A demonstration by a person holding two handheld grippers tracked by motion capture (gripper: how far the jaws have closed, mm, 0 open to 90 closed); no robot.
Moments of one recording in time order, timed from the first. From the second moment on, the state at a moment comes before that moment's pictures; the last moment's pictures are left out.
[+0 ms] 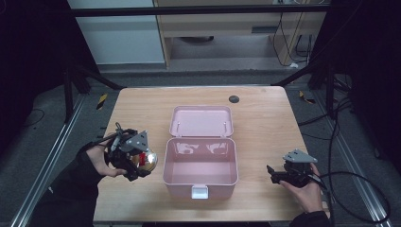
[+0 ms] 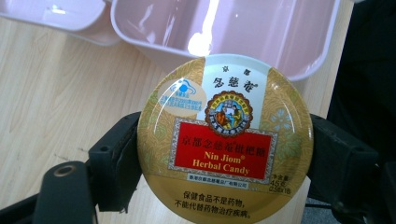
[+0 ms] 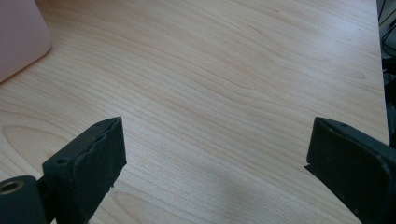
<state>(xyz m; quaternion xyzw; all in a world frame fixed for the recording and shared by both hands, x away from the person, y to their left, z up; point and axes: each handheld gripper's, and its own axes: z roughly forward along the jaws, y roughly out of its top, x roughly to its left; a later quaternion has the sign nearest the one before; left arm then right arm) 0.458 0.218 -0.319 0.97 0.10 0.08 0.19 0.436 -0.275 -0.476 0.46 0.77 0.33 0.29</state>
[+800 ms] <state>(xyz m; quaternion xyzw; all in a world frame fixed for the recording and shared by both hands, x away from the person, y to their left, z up) 0.480 0.152 -0.317 0.98 0.06 0.07 0.19 0.437 -0.275 -0.478 0.45 0.78 0.33 0.29</state>
